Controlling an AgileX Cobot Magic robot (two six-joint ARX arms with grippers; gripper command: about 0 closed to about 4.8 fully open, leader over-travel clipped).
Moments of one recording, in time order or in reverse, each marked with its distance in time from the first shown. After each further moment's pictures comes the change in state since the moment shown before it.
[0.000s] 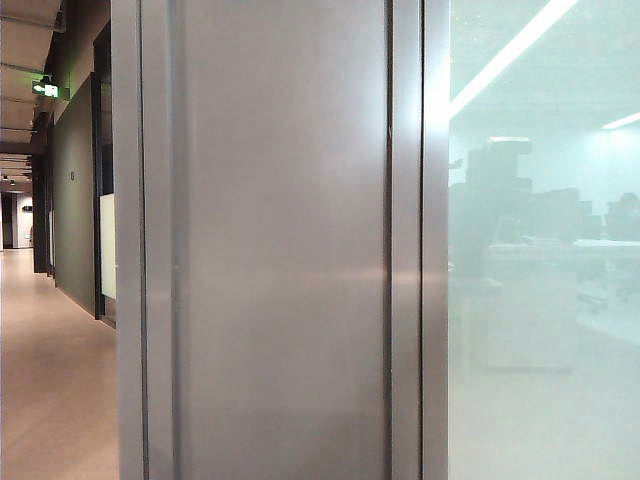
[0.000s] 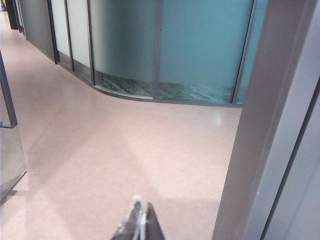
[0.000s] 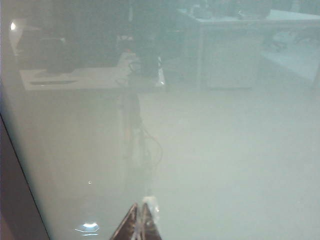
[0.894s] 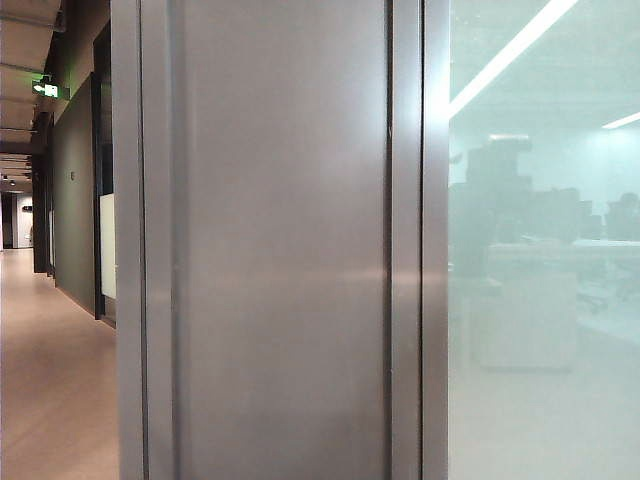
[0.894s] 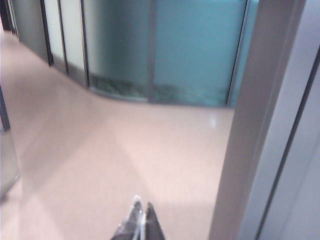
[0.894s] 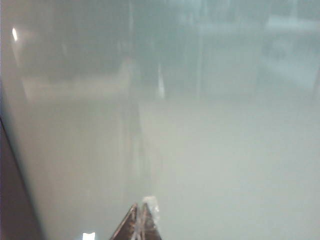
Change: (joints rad) left arm 0.000 0.000 0.000 0.037 0.022 0.000; right arm 0.000 0.000 0.000 0.034 0.000 0.000
